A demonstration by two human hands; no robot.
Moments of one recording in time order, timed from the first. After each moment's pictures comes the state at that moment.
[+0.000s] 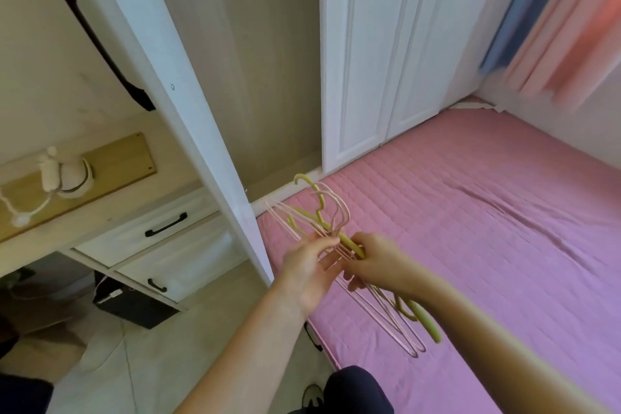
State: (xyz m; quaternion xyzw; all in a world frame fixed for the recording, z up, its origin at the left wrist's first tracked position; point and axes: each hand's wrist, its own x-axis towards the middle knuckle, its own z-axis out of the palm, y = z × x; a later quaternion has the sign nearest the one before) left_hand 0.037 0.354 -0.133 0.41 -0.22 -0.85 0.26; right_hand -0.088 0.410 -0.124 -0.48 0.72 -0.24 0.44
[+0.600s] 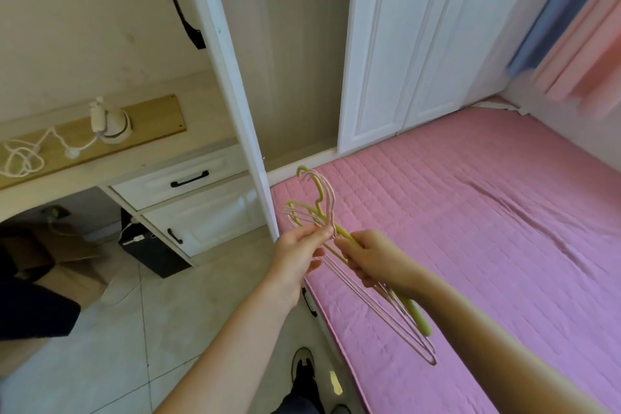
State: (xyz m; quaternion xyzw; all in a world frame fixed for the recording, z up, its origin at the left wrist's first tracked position) left_hand 0.084 0.436 -0.140 0.54 -0.37 -0.69 0.29; right_hand -0.055 0.484 -0.126 -0.46 0.67 -0.26 0.51
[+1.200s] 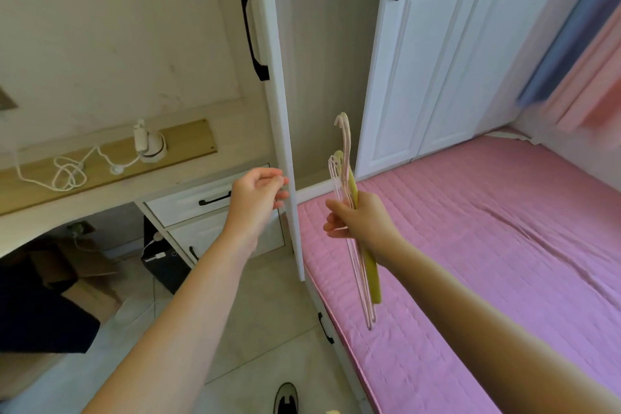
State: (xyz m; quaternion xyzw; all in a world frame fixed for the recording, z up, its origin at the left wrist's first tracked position) left_hand 0.171 0.361 -0.051 0.54 -0.51 -0.52 0.43; right_hand 0.014 0.421 -0.078 -0.39 0.65 -0.47 0.45
